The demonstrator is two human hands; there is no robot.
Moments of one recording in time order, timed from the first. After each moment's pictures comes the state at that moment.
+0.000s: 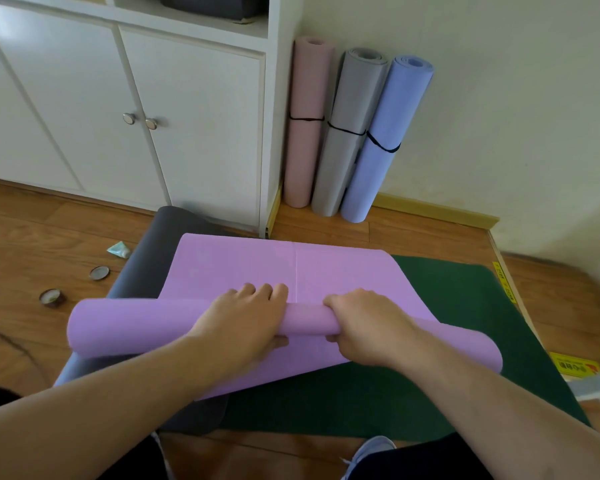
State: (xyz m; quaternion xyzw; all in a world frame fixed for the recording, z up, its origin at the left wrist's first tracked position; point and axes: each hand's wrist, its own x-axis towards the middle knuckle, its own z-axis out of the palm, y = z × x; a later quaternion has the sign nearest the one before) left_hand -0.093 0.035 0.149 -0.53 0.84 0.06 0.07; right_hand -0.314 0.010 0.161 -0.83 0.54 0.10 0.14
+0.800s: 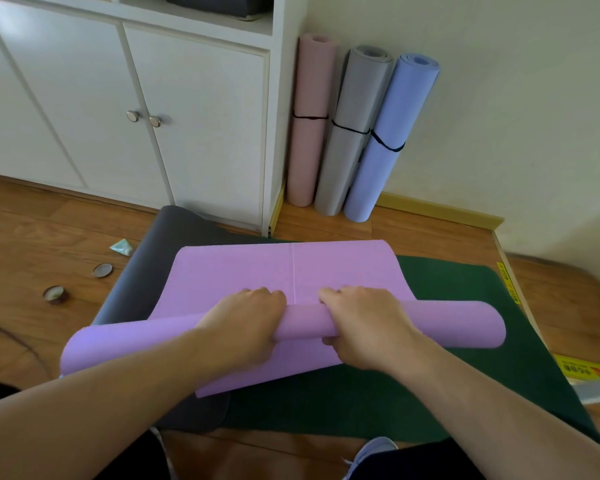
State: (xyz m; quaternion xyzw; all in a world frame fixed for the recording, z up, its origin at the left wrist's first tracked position) left_hand -0.092 0.025 0.142 -0.57 0.81 0.14 0.06; right_hand -0.303 0.017 0.165 -0.86 0.50 0.08 0.03
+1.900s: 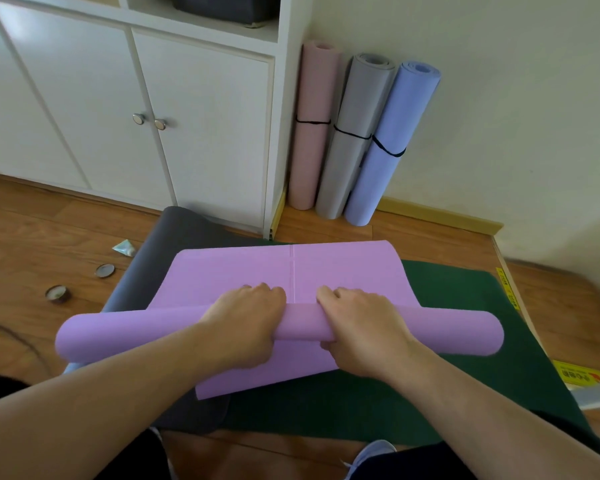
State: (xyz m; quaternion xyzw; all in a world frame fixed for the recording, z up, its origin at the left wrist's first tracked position) left_hand -0.091 0.027 0.152 -0.57 0.81 0.11 0.06; right_hand -0.297 0.025 0.164 -0.86 0.50 0.08 0.03
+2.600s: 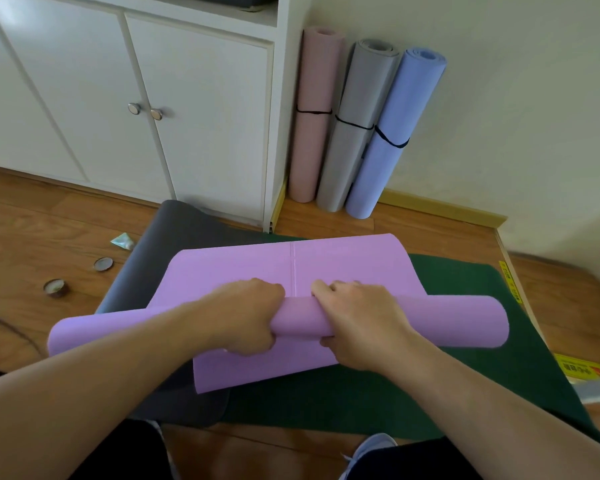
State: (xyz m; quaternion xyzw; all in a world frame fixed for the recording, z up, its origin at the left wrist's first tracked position) left_hand -0.083 0.011 0.155 -0.55 0.80 0.22 0.09; right_hand -0.292 0.018 0.164 -0.87 0.48 0.08 0.00
